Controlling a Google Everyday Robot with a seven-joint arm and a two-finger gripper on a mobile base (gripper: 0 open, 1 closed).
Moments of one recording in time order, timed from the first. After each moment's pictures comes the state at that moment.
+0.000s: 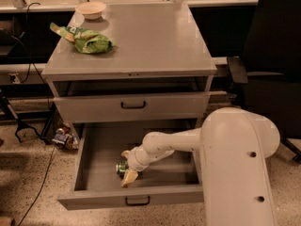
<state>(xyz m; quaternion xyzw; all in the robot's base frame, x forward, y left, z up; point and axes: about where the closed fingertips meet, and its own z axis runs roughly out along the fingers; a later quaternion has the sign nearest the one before) 0.566 0.122 0.379 -0.69 0.64 0.21 0.25</state>
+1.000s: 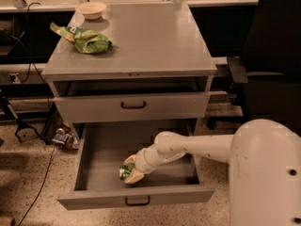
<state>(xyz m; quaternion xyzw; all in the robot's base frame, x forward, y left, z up) 0.540 0.097 0.405 -0.70 0.60 0.26 0.27</state>
